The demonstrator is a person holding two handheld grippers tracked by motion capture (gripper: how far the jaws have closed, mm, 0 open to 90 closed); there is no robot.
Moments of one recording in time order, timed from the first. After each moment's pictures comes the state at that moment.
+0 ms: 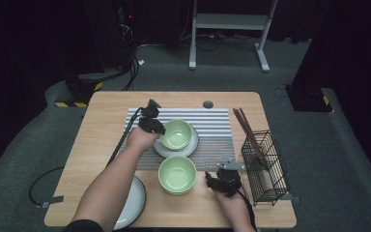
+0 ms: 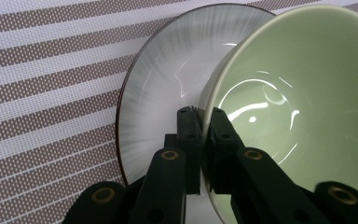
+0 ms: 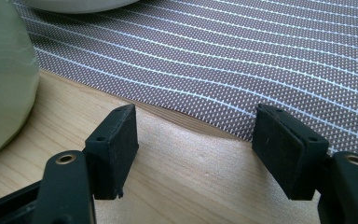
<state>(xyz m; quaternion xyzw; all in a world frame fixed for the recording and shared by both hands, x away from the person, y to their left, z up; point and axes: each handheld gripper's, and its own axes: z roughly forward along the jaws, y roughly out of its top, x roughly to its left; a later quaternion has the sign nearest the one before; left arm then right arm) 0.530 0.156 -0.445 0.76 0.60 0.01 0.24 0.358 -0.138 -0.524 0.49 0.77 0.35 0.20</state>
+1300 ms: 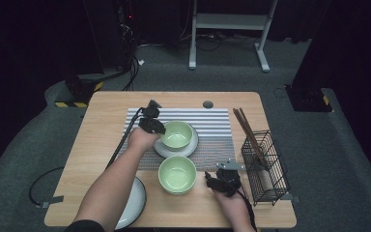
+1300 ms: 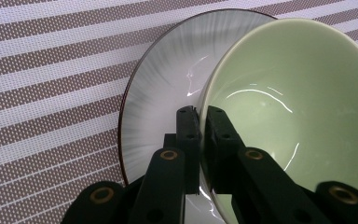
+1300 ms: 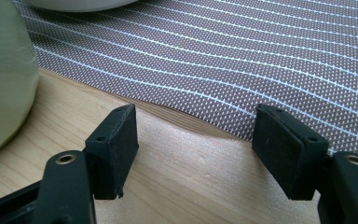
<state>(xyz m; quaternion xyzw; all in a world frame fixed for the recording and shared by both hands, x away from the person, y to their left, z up) 0.529 0.154 -0.446 0.76 0.60 0.03 0.24 0.358 -0.137 -0.524 0.49 0.78 0.35 0.20</state>
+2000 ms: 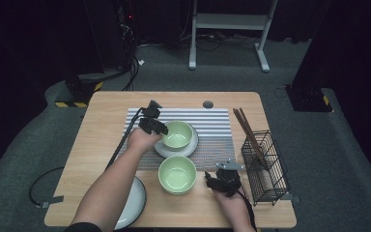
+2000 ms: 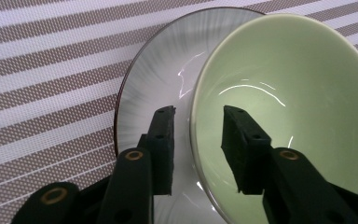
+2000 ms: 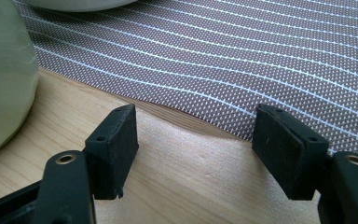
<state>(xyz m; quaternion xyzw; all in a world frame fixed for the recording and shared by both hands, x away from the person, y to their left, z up) 0.523 0.153 -0.440 0.77 0.58 0.04 0.25 0.358 -0.137 -0.524 0.49 0.78 0.35 0.20</state>
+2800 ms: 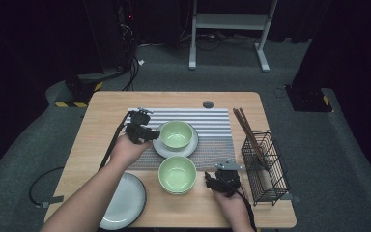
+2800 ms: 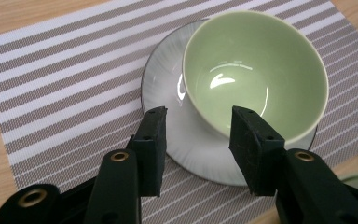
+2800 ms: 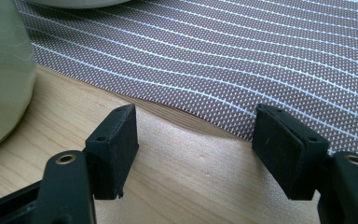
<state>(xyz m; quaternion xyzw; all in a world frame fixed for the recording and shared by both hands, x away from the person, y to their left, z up) 0.454 0.178 -0.404 0.80 0.52 0.13 0.29 0.357 -0.135 -0.524 0.48 0.78 0.34 0.21</state>
